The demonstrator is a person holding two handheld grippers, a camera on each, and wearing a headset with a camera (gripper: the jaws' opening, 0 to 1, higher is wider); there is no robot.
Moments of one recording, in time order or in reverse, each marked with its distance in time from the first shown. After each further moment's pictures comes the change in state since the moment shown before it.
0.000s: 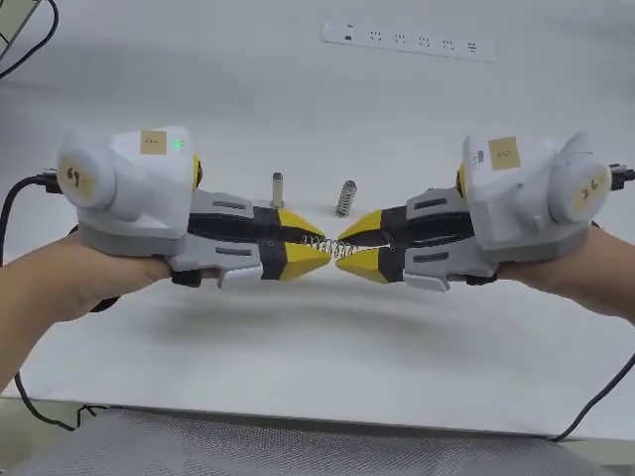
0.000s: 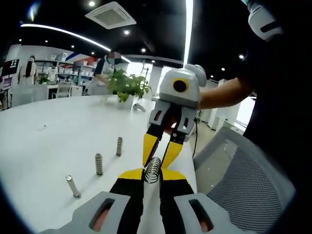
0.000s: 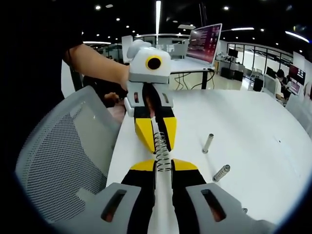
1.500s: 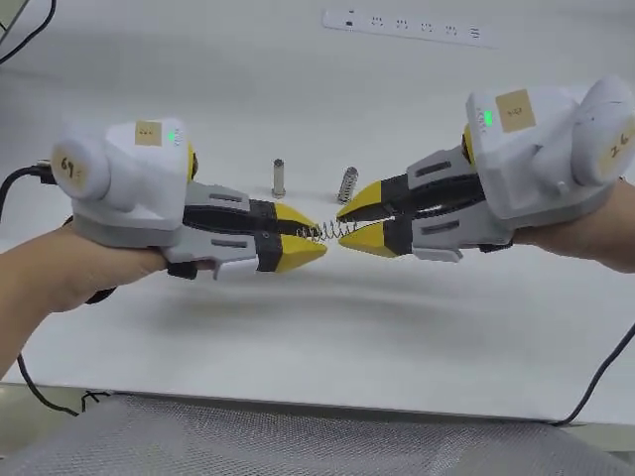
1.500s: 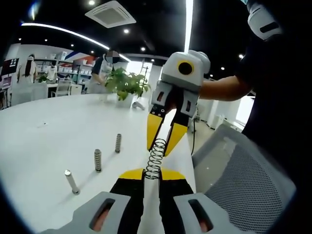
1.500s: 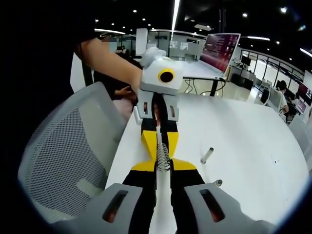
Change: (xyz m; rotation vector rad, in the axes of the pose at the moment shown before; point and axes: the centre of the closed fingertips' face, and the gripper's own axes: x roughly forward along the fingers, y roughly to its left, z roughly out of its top) left arm -0.004 -0.003 -0.007 0.000 0.009 -0.003; right arm -0.010 0.008 0.024 -0.138 0.034 0.048
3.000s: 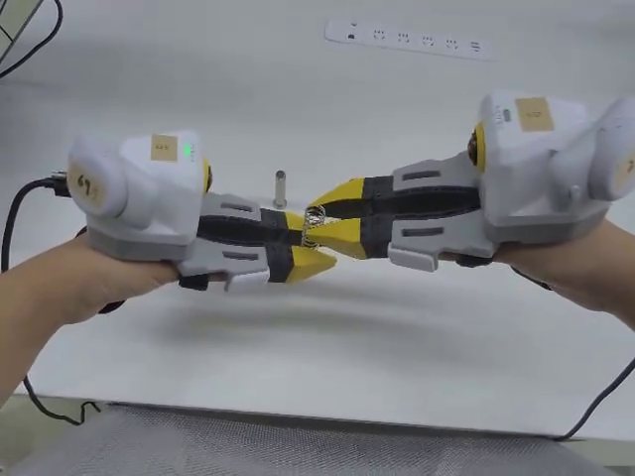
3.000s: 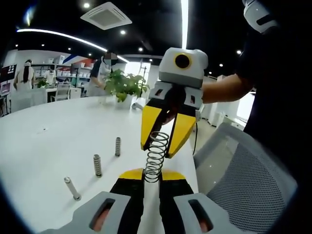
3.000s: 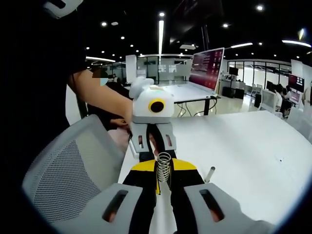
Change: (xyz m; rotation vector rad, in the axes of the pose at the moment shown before) left arm 0.007 0.000 0.006 0.038 0.002 0.008; right arm 0.006 -0.004 0.037 0.119 -0.235 -0.049
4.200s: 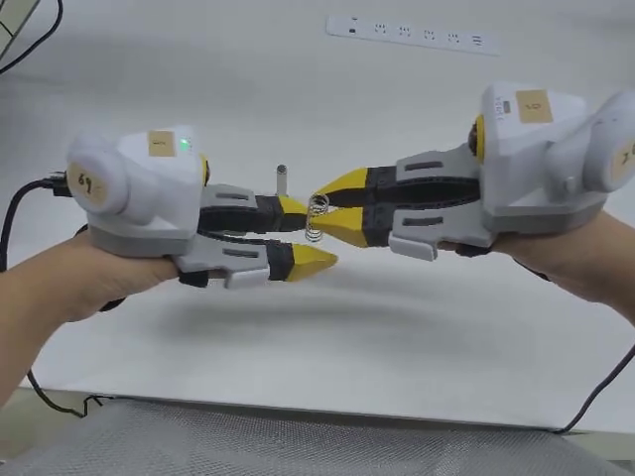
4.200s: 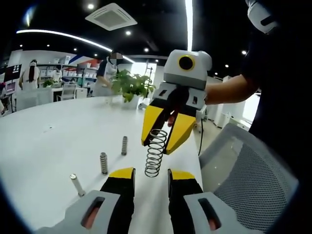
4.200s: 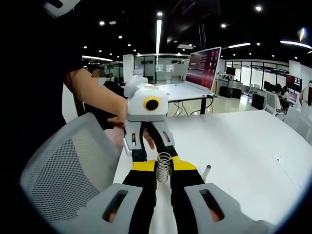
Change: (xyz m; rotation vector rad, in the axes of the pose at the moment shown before) left arm -0.004 0.010 -0.003 -0.008 -0.007 0.064; right arm -0.001 -0.008 -0.004 -0.006 0.008 -0.030
